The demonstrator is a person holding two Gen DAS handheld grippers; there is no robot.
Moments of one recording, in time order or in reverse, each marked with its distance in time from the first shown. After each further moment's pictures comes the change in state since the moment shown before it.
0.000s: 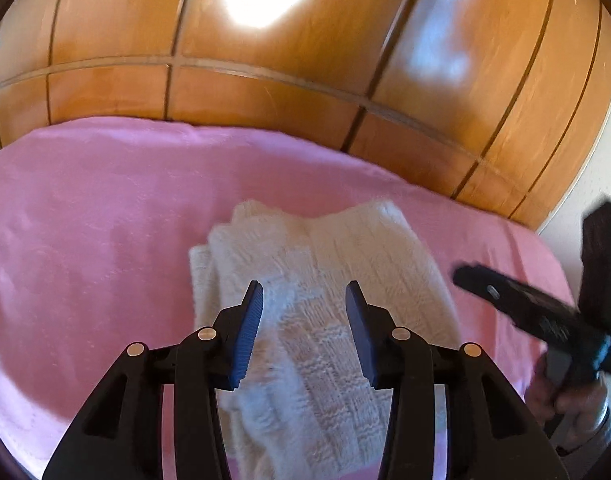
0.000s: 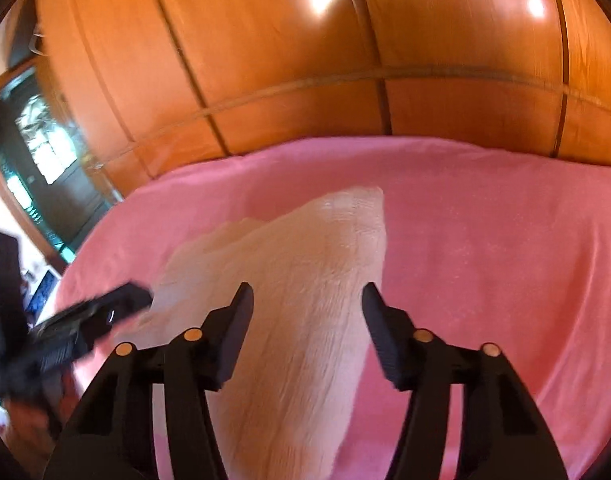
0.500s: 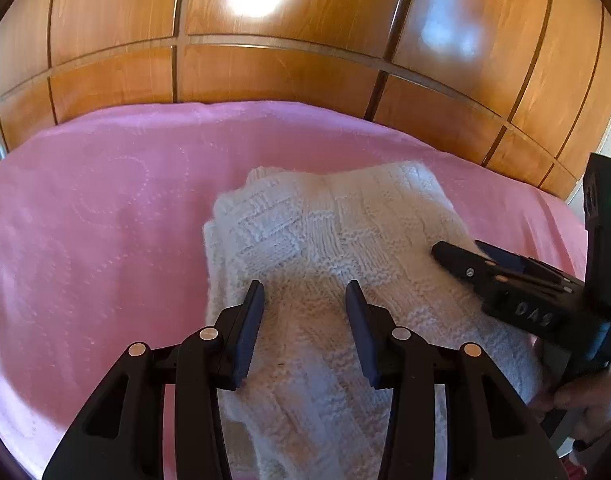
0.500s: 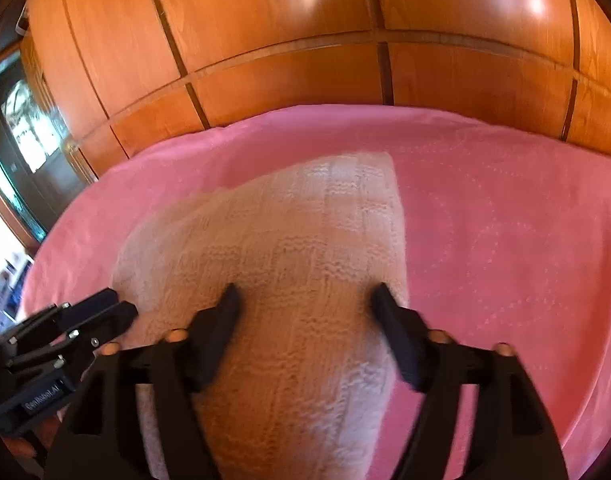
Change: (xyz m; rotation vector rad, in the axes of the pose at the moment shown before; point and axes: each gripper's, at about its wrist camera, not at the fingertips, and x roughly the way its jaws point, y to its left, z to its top) left arm 0.028 0.011 -0.023 0.064 0.042 0.098; right arm 0.054 0.000 -0.008 0.001 0.038 -0.022
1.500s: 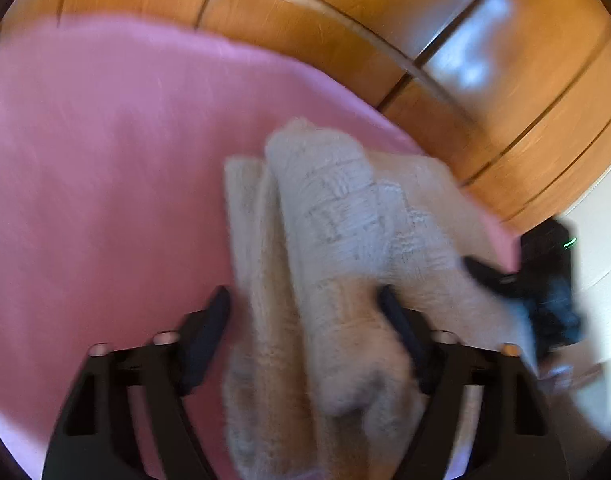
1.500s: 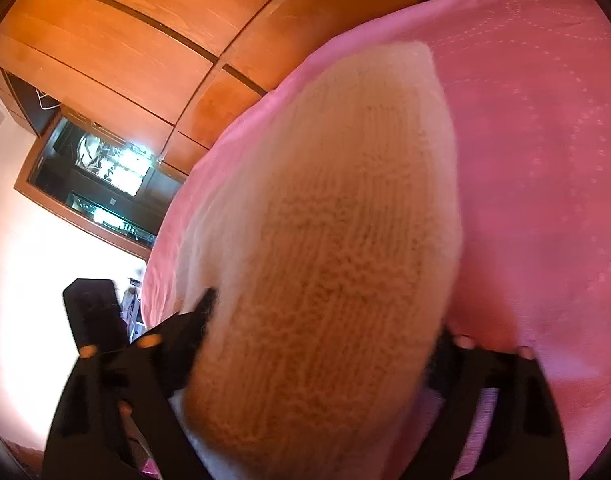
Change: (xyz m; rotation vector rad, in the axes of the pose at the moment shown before) left arm 0.033 0.081 -0.019 -0.301 0.107 -0.334; right arm 0.046 -0.040 0.001 0.226 0.215 0.479
